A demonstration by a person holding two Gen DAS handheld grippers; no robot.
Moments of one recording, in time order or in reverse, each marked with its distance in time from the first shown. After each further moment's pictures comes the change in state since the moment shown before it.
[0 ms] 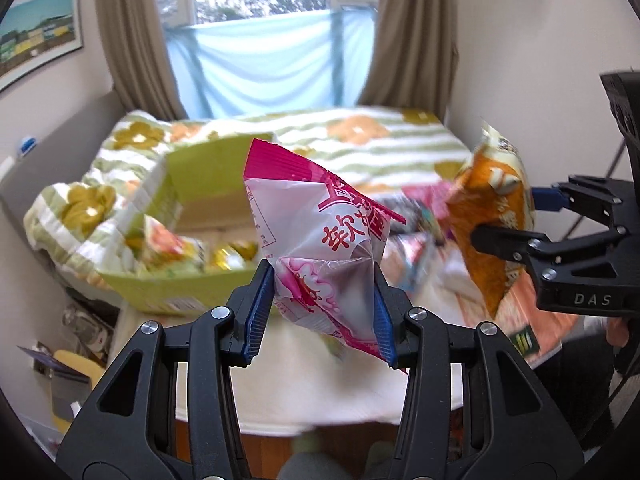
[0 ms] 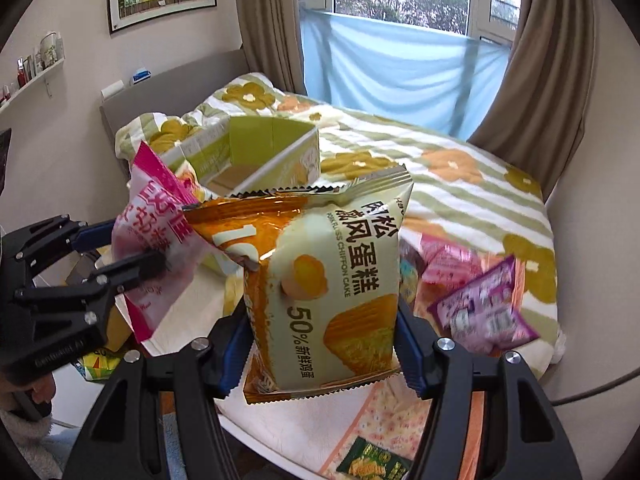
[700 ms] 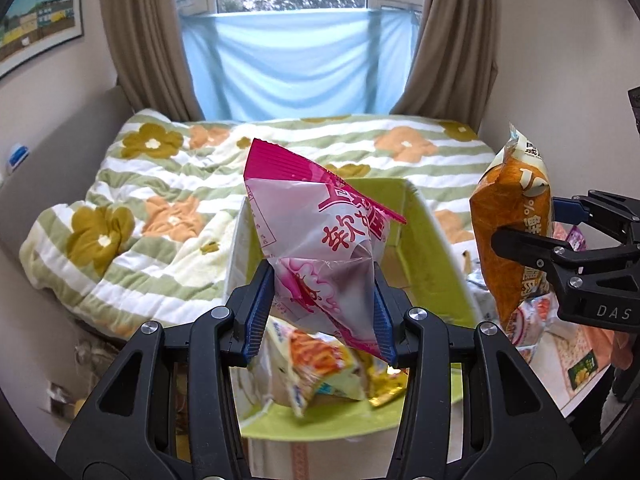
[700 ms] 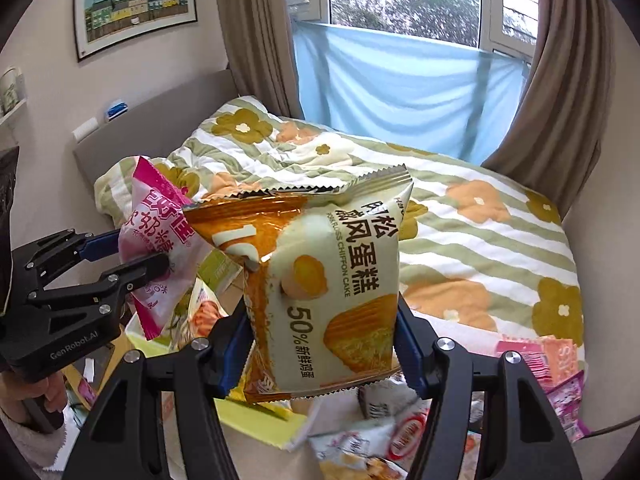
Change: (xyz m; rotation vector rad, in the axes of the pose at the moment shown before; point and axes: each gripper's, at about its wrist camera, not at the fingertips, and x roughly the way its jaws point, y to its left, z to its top) left arm 0.107 0.234 0.115 0.006 0.065 -0.049; right arm 0.118 0.101 0.179 0.101 -0.016 -0.038
